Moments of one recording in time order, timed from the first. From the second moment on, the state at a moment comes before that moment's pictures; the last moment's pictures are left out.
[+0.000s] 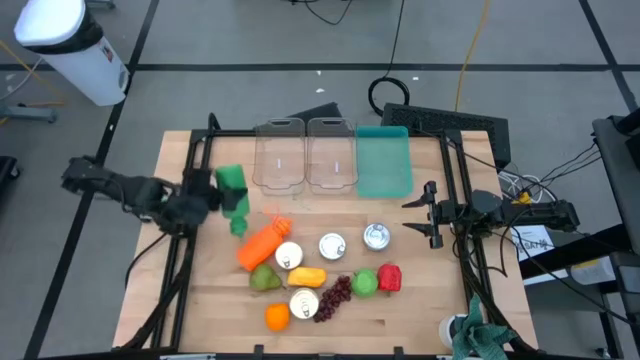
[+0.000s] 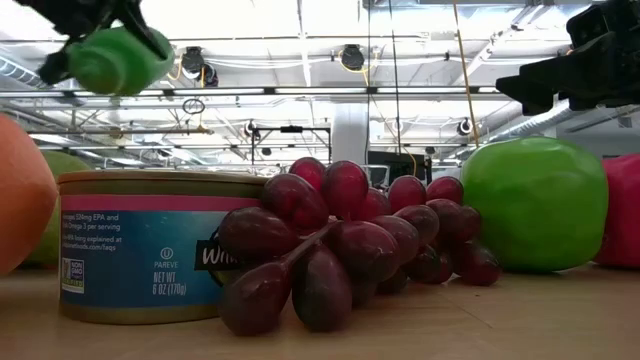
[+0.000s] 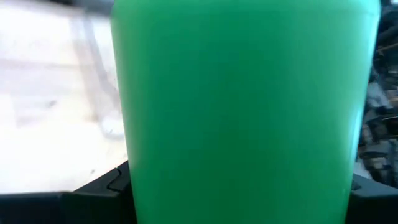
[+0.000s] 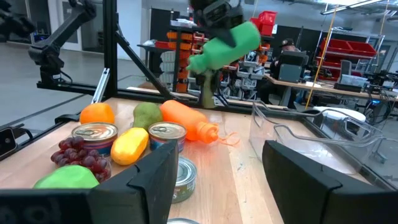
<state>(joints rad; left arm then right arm) -0.30 0.71 0.76 -0.79 -0.76 -1.41 0.05 0.01 0.01 0.04 0.00 -0.12</state>
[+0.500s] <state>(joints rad) 0.41 0.75 0.76 -0.27 -0.09 -0.77 0.05 0.01 0.01 0.04 0.00 -0.12</state>
